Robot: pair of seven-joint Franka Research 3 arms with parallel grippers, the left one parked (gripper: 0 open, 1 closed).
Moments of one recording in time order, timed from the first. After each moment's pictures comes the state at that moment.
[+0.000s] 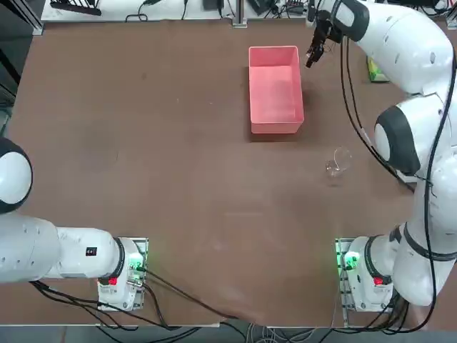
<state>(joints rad) 0.85 0.54 -0.71 -1.63 0.57 2.02 -1.35</state>
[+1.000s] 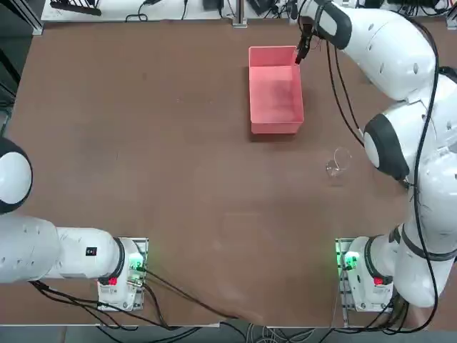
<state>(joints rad) 0.91 0.59 -0.70 -1.53 0.50 2.00 -1.19</state>
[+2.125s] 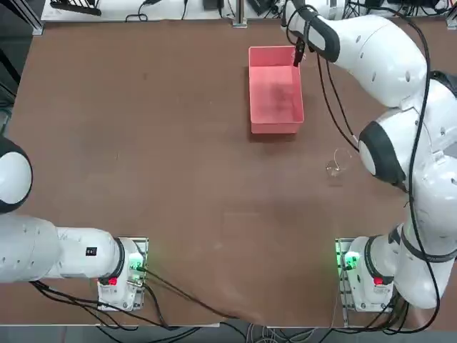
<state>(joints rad) 0.97 0.60 -0.70 -1.52 0.36 1.99 -1.09</state>
